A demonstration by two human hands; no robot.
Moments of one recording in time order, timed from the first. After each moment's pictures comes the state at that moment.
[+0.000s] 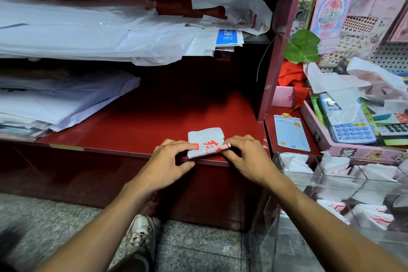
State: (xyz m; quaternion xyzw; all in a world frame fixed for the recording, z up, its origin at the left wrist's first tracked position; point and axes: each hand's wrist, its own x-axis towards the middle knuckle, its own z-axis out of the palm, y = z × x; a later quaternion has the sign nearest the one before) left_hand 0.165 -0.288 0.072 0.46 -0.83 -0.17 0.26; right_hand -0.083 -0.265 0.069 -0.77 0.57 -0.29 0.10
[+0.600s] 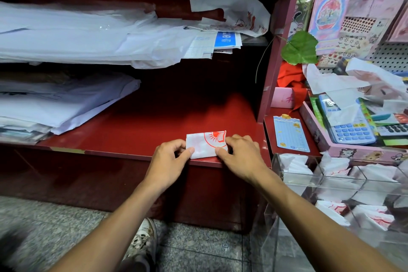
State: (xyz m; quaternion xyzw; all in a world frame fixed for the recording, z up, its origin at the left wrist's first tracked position) left_hand 0.147 -0.284 0.073 0.52 -0.72 -0.23 0.40; right_hand -0.060 -0.268 0.081 -0.70 0.67 -0.21 0.09
